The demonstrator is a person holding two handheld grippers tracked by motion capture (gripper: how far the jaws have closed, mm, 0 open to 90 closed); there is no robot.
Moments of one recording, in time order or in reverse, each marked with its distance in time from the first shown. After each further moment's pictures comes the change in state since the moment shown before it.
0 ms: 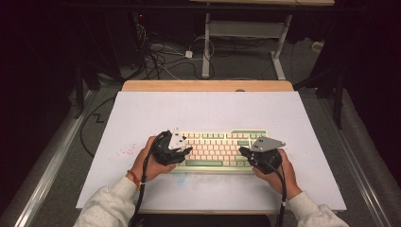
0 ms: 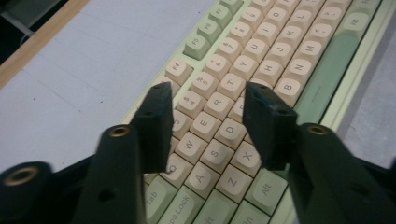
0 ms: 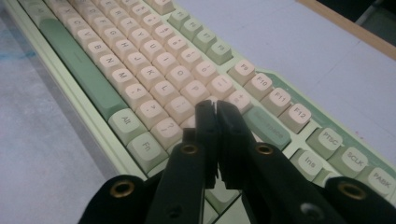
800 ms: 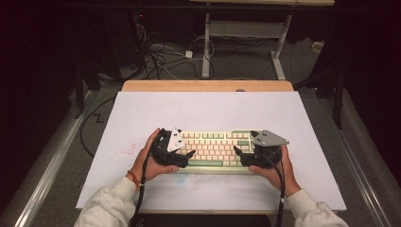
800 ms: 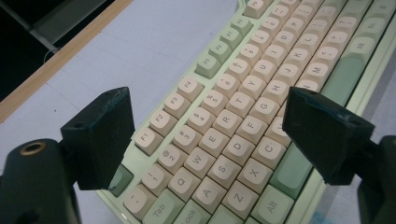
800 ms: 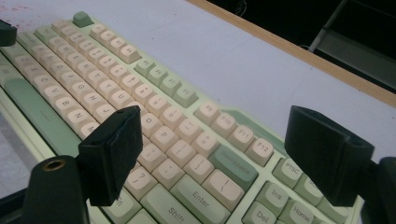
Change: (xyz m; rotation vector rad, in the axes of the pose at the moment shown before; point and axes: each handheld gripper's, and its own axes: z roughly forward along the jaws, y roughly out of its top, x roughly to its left) left arm -0.003 -0.001 -0.002 -0.070 0.045 -0.009; right arm -0.003 0.012 -0.001 -0.113 -0.106 0.076
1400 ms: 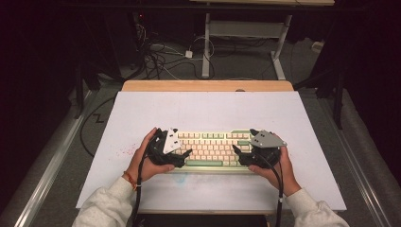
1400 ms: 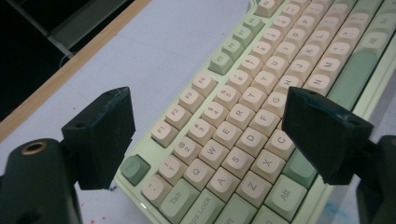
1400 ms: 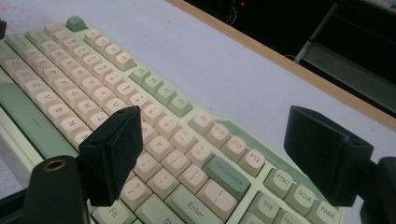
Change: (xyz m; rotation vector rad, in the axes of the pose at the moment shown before) left arm 0.002 -0.007 -0.010 -0.026 0.050 0.007; right arm 0.006 0.005 -0.002 -0.027 -0.053 -0.040
